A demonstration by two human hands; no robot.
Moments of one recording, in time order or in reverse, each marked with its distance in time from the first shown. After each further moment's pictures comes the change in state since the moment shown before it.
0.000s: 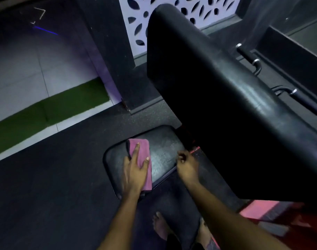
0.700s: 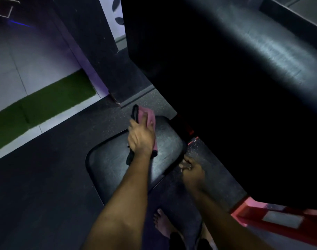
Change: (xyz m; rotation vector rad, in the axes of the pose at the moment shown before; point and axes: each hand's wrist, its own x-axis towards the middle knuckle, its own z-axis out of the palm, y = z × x) left_hand 0.124 0.056 0.091 0.309 0.111 0.140; right_hand 0.021 0.081 0.016 0.063 0.077 0.184
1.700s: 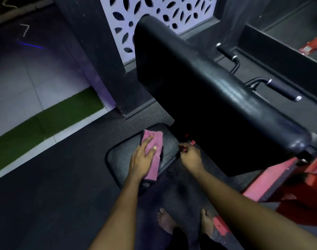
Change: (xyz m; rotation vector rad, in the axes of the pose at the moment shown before) left_hand -0.120 -0.042 -0.127 -0.511 -0.295 0.166; right_hand -0.061 -0.094 -0.058 -0.183 -0.095 -0.228
